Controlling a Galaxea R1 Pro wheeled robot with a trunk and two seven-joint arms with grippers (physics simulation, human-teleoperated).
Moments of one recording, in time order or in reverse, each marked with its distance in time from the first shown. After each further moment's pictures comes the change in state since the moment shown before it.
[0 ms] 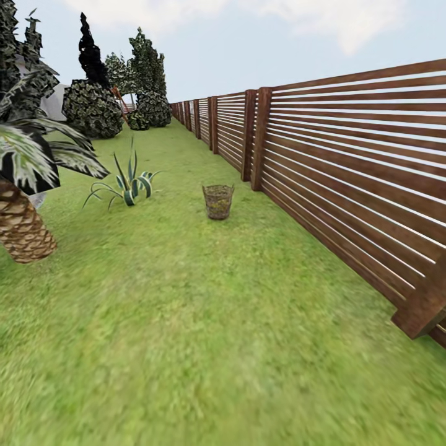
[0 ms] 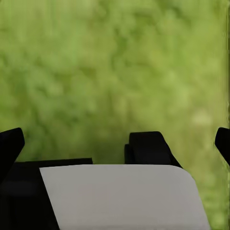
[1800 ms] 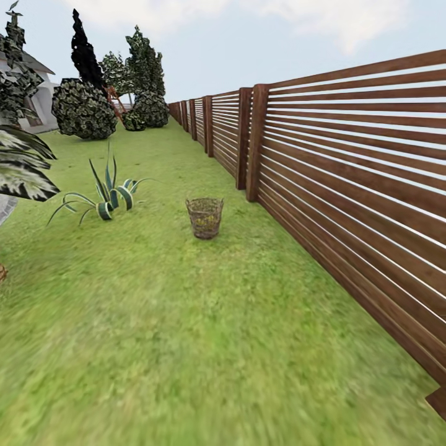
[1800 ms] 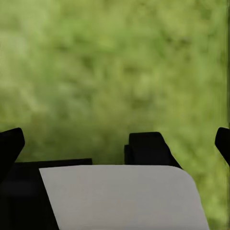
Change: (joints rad) left arm 0.000 0.003 0.000 0.000 0.000 0.000 0.000; right arm 0.000 0.000 0.000 0.000 0.002 -0.002 -0.001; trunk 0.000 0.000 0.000
